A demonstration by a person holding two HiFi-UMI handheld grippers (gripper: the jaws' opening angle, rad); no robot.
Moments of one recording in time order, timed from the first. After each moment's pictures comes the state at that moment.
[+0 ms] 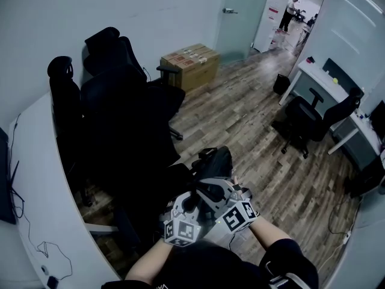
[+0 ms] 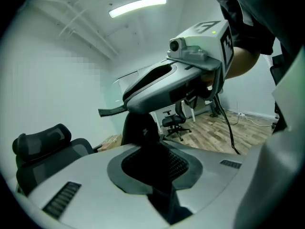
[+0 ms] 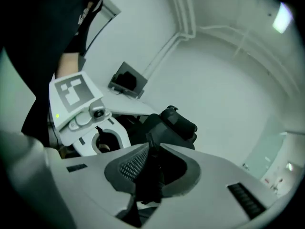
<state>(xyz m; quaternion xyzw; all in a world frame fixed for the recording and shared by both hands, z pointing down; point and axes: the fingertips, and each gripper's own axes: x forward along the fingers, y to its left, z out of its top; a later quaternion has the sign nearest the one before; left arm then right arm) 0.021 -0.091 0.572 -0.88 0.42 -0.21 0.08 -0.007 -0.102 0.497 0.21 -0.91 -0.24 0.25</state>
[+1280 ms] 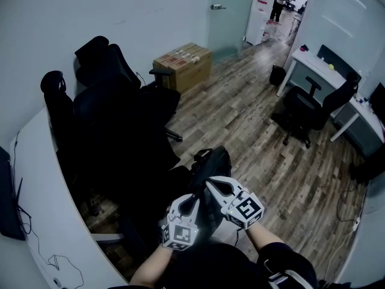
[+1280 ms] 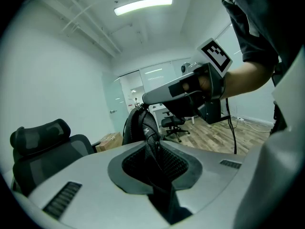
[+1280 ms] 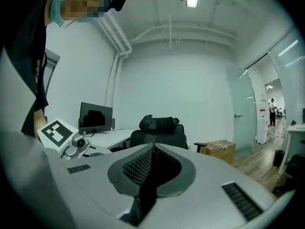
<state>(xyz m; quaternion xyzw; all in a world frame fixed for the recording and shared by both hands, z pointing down) 0.019 -0.099 0.568 -0.89 0.41 -0.20 0.05 0.042 -0.138 0.493 0.33 -0.94 0.02 0.06</state>
